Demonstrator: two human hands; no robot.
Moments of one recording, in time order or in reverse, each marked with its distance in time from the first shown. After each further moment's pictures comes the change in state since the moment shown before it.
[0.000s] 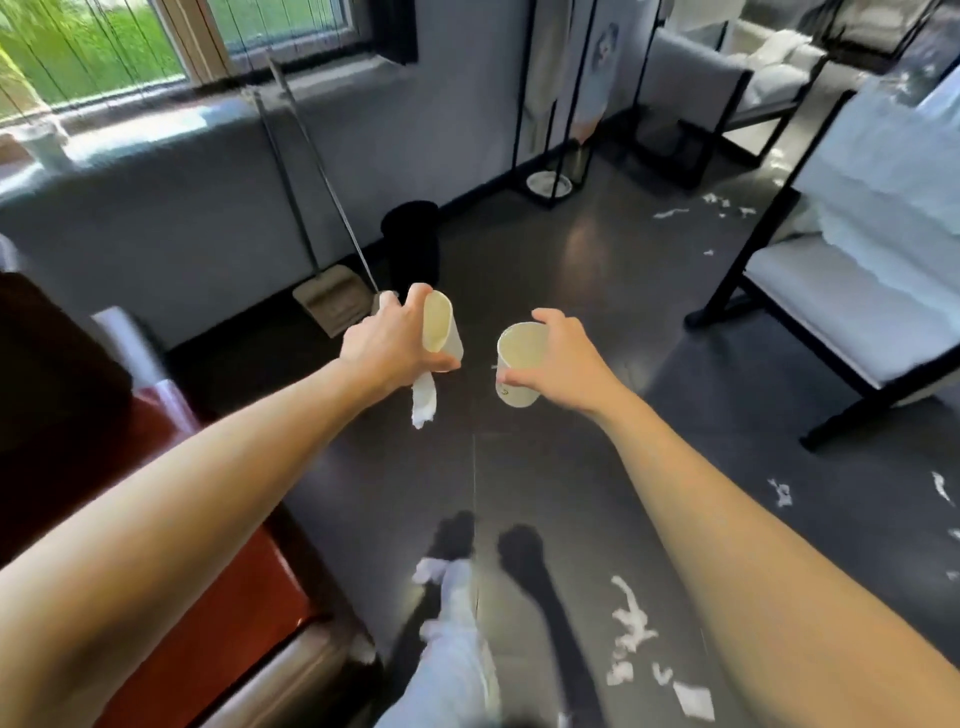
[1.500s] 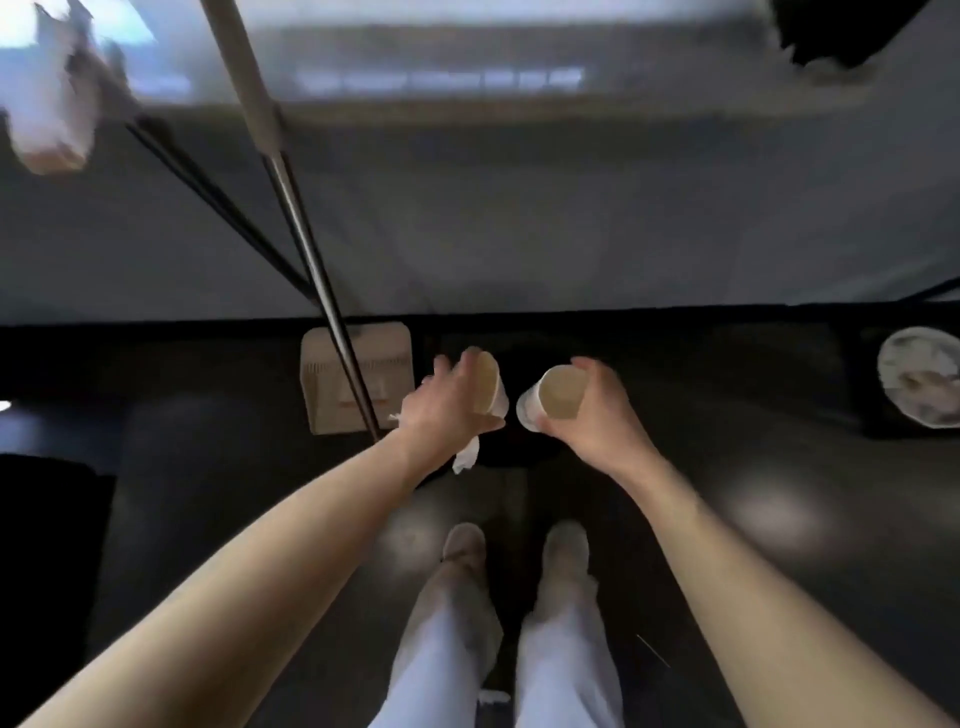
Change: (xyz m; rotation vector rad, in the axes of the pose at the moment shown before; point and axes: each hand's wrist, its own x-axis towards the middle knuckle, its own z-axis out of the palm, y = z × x) left_hand 1.081 -0.247 0.114 -0.255 -0.178 -0.783; right_hand 1.221 -0.032 0.168 -0.231 -0.660 -0.160
